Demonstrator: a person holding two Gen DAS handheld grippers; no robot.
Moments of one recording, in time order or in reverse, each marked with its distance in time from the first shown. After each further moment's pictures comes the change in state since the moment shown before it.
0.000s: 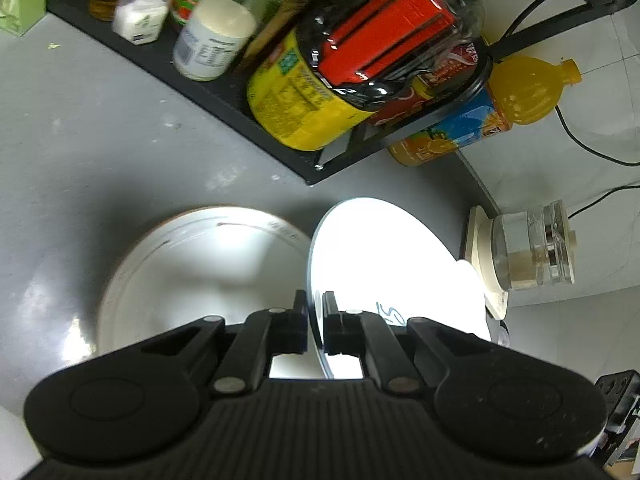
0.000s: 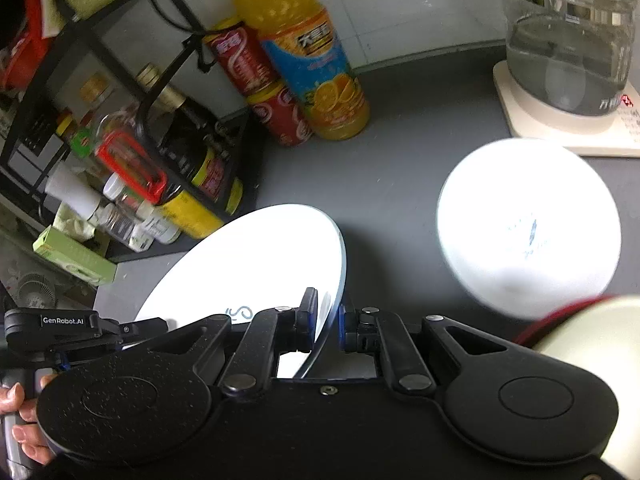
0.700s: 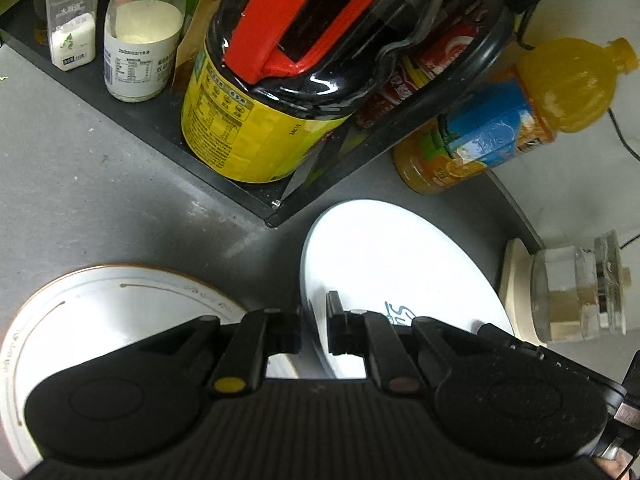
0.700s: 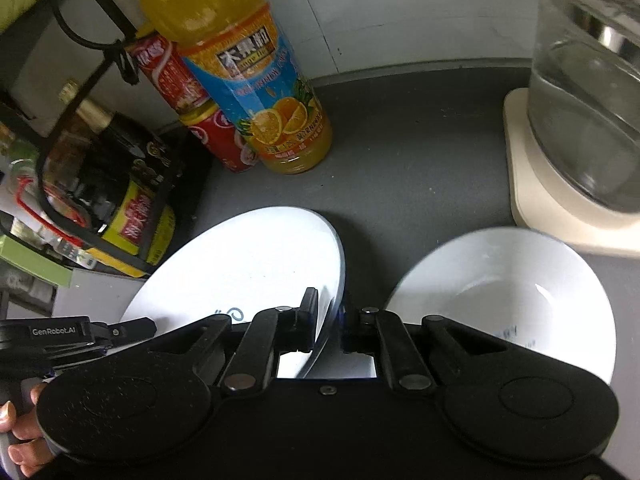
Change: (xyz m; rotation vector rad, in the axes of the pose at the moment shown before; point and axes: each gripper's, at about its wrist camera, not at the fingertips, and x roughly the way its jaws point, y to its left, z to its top) left arm 0.083 -0.061 0.027 -0.006 -0.067 0.141; right arm 0.062 -0.070 0.085 -0.092 0.085 -0.032
